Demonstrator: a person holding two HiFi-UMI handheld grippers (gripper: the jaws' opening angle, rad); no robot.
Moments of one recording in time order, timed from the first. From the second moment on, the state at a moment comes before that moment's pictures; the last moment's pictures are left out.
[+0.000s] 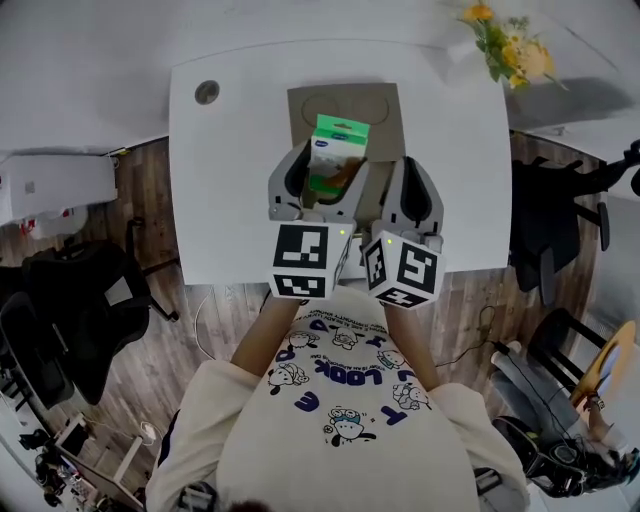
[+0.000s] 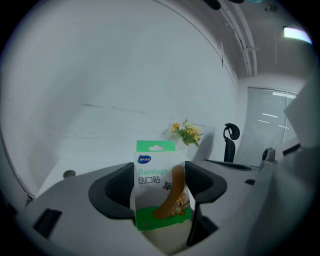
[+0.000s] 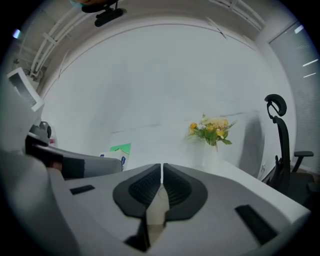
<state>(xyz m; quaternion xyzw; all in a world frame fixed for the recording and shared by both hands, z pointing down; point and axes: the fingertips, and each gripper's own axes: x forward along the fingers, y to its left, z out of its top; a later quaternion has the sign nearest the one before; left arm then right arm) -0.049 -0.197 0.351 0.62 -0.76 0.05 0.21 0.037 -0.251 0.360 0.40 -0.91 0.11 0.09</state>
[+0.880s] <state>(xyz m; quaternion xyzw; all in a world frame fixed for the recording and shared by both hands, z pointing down) -0.101 -0.146 0.266 0.58 -0.81 -0.01 0.05 0.000 -0.220 0.298 0.39 -0.92 0.05 0.02</state>
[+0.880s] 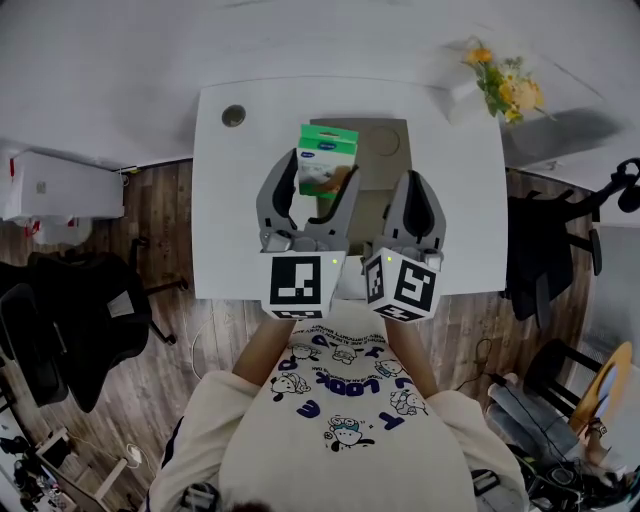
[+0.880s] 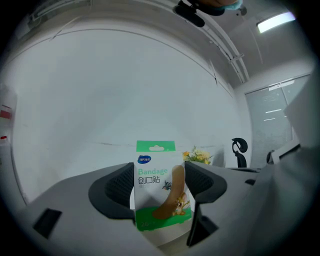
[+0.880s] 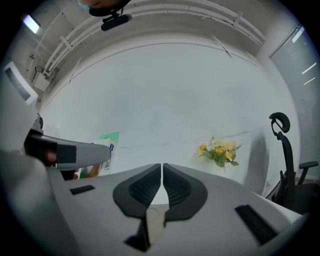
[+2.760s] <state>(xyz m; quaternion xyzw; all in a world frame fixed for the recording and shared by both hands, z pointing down) -0.100 -0.142 0.259 0.56 -0.83 -0.02 0.02 -0.004 -0.218 0.281 0.35 -0.94 0.01 -0.01</state>
